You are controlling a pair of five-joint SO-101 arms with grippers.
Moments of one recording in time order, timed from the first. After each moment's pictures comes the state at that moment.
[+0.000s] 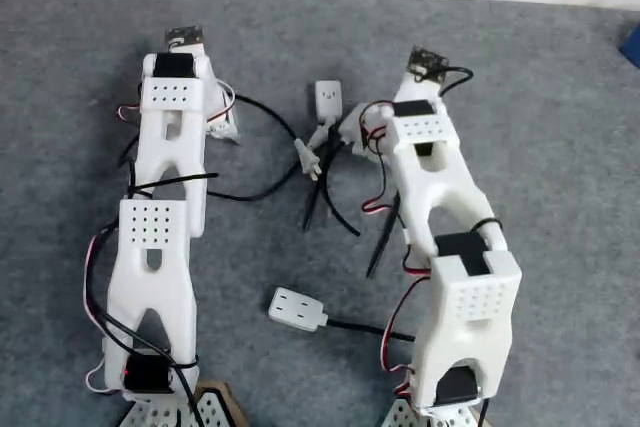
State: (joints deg) left arm -6.0 67.8 -73.5 97.9 14.8; right arm -13.6 28.5 -5.8 55.8 -25.5
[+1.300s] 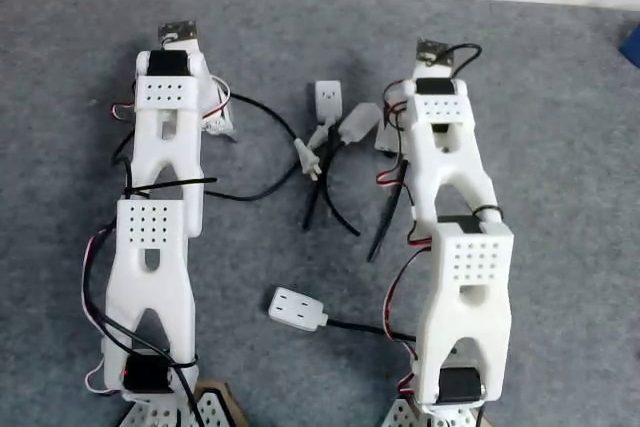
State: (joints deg) left arm -6.7 67.8 -75.4 99.1 14.8; right arm -8.4 47.3 -34.9 73.3 -12.8
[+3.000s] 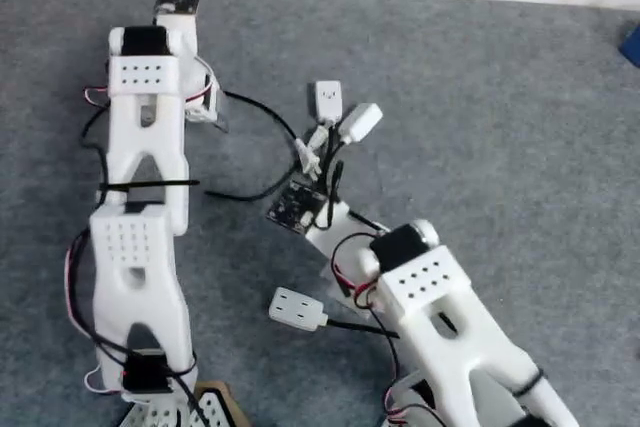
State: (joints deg) left arm -7.3 43.6 -56.3 100.5 -0.7; right arm -35.5 -34.5 50.2 68.3 33.4
